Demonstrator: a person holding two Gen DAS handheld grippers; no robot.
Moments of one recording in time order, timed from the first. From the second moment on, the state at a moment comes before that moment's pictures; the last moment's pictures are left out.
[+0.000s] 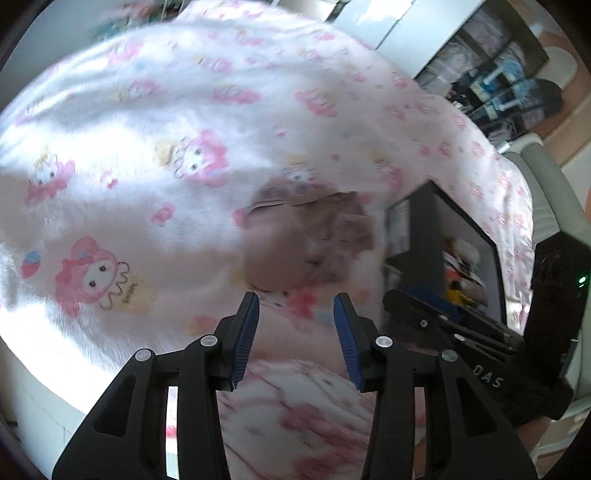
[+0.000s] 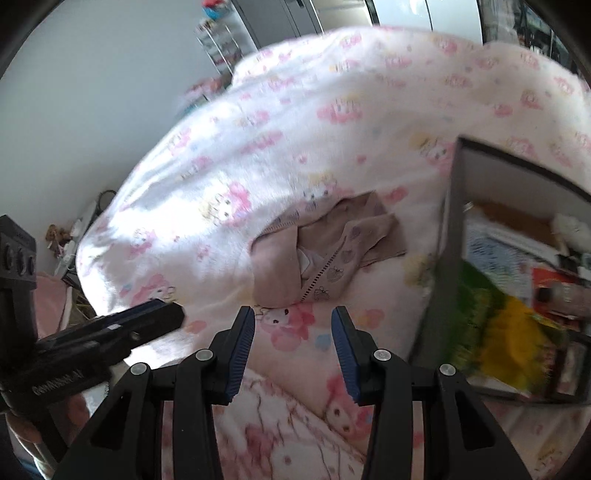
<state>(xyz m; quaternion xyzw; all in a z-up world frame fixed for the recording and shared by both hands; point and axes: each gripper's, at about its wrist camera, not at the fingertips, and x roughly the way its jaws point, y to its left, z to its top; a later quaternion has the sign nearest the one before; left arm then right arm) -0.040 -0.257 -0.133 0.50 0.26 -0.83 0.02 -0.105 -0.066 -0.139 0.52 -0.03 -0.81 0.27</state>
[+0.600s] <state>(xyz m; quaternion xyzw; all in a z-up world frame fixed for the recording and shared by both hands) -0.137 -0.287 -0.246 0.58 0.34 -0.74 -0.04 -0.176 -0.095 -0.249 0.62 -0.08 -0.75 0.22</state>
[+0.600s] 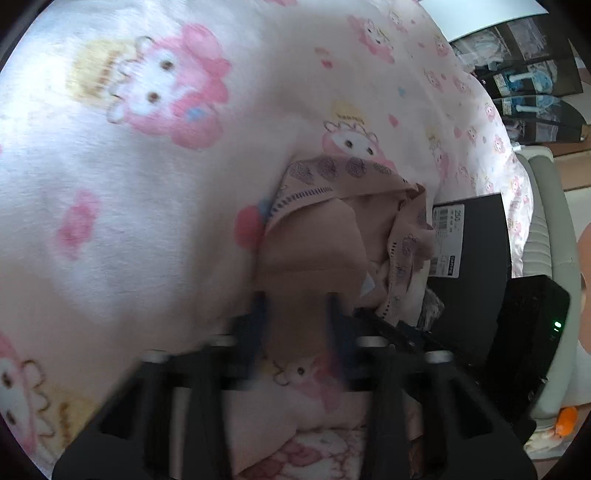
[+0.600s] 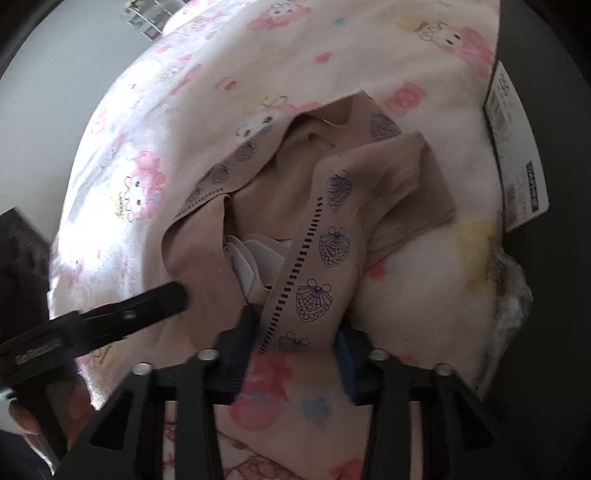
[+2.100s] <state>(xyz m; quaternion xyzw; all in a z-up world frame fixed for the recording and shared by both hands) -0.068 -0.333 -0.179 0.49 0.36 -0.79 -0.04 -0.126 -0.081 -0.178 0.58 -0.02 -0.77 0.25</state>
